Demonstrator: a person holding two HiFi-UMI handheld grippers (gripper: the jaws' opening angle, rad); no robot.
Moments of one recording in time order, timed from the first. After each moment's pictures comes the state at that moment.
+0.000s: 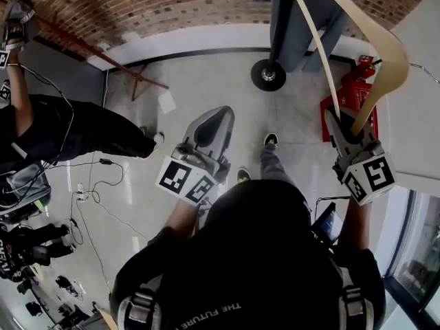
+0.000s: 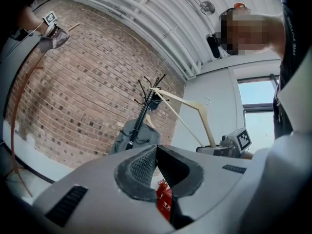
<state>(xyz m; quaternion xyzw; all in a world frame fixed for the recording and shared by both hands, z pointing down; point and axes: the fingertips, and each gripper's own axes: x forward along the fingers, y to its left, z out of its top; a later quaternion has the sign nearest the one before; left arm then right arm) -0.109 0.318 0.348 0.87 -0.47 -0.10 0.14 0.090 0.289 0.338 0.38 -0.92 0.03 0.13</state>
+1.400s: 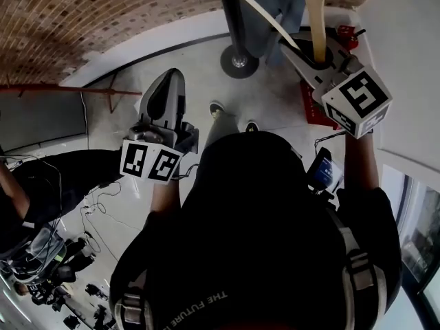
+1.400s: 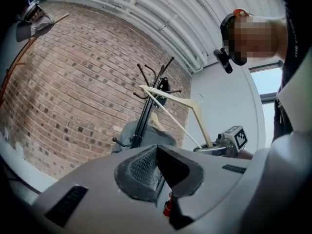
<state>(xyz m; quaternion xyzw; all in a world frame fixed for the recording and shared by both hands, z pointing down) -0.031 0.095 0.338 0.85 -0.50 -0.09 0.12 0.148 0.054 0.343 0.28 -0.94 0.00 0.16</state>
